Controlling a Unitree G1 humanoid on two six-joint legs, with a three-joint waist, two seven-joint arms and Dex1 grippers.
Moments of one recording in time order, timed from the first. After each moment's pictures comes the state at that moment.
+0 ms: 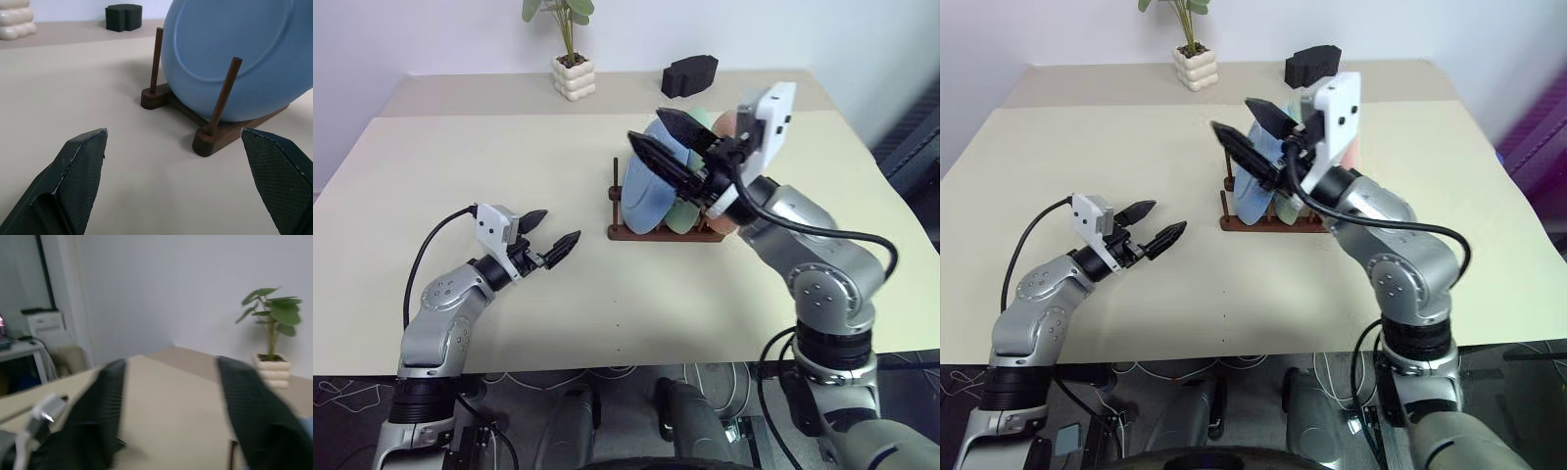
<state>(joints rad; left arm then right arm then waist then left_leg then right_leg) -0.20 0.44 0.14 -0.13 -0.46 0.32 -0.68 -0.59 -0.38 -0.03 -0.53 0.72 0.70 0.35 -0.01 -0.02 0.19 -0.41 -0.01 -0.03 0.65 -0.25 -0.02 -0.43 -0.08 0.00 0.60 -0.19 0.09</state>
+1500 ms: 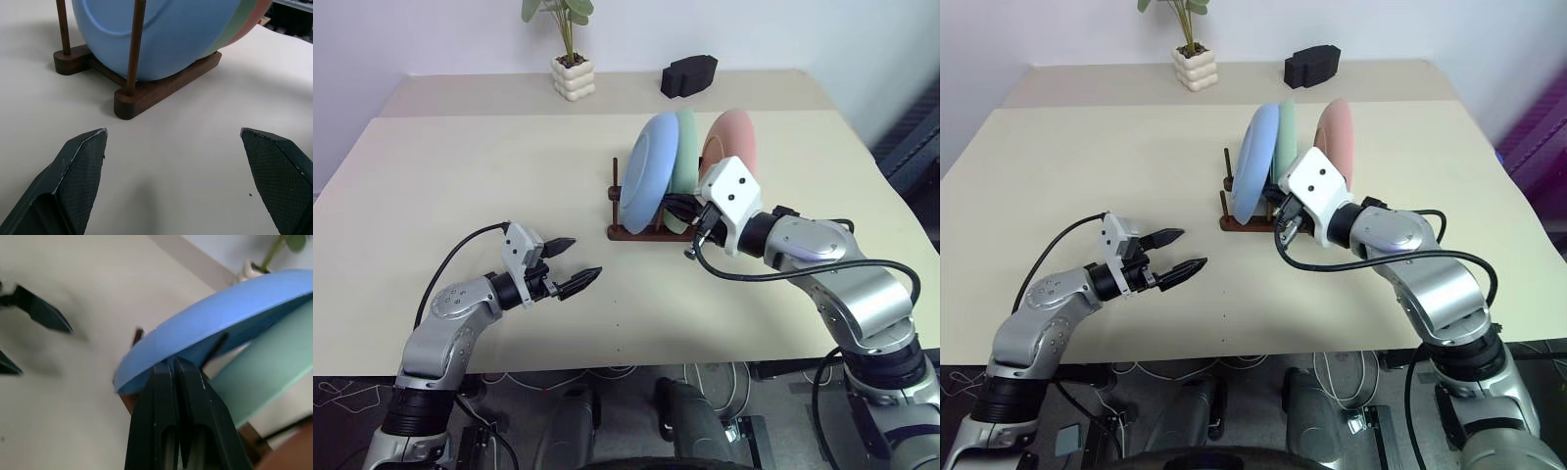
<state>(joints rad) -0.14 0.50 0.04 -0.21 -0.47 0.40 -0.82 -0.53 -0.61 0.16 -0.56 0.36 0.77 0.50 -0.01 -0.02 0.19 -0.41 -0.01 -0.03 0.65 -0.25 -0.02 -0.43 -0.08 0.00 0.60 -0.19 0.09</state>
